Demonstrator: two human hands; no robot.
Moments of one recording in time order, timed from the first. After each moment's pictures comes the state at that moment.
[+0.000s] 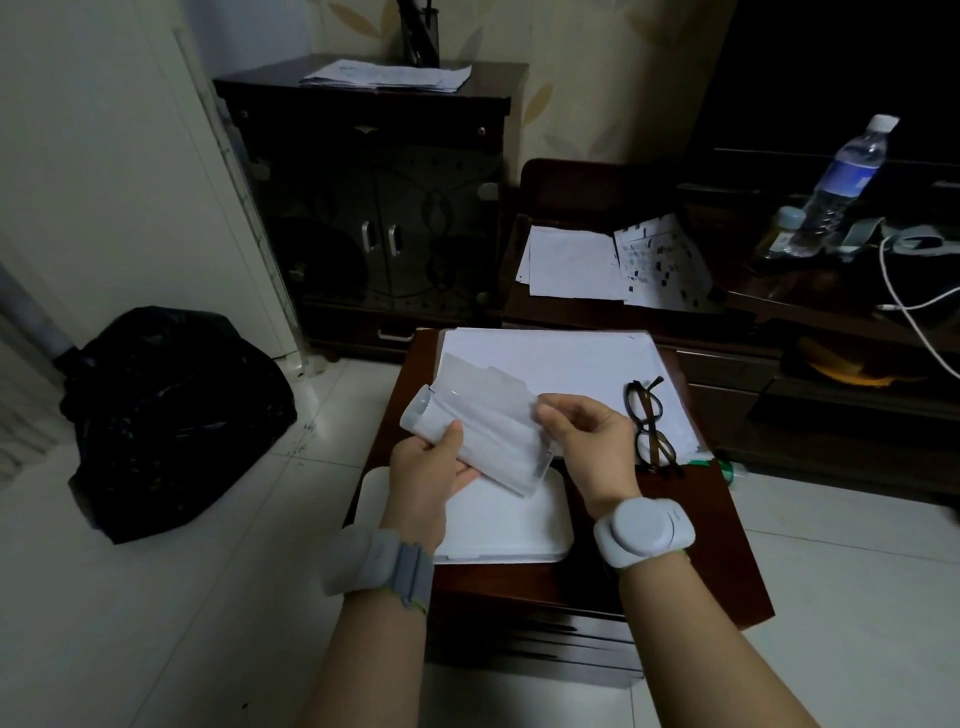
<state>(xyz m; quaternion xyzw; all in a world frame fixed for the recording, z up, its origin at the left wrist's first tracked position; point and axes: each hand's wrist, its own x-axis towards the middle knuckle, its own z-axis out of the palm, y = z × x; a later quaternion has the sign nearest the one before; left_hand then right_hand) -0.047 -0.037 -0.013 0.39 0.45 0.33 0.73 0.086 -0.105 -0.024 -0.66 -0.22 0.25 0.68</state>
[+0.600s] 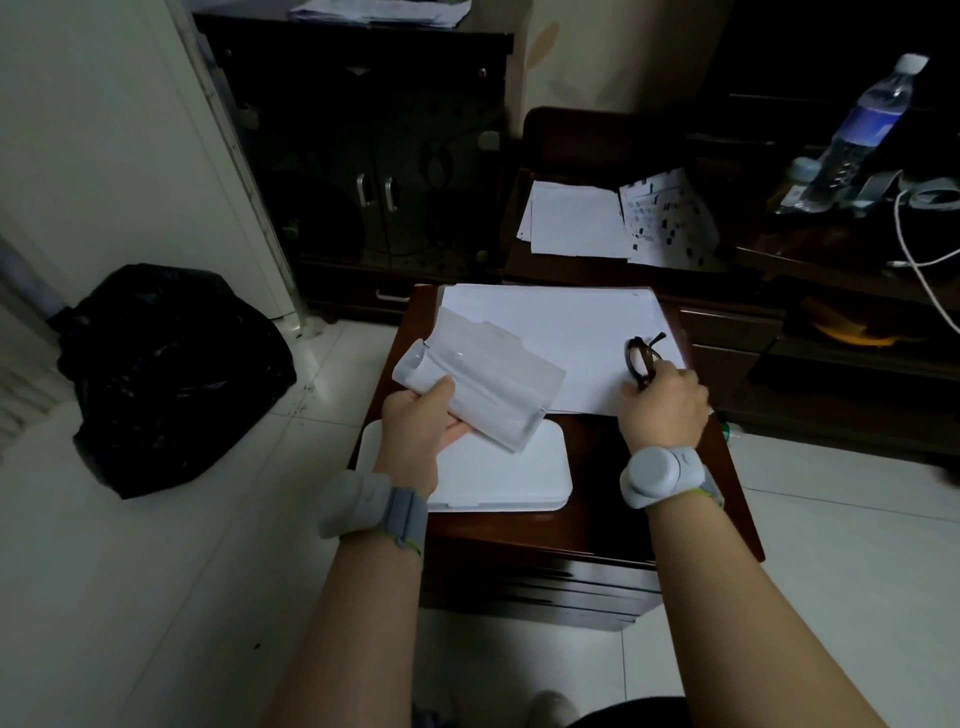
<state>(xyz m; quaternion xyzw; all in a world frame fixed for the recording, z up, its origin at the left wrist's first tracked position) -0.051 -0.035 -0.006 0.38 0.47 0.33 0.73 0.134 -0.132 -0.038 -0.95 -0.19 -0.03 0.24</state>
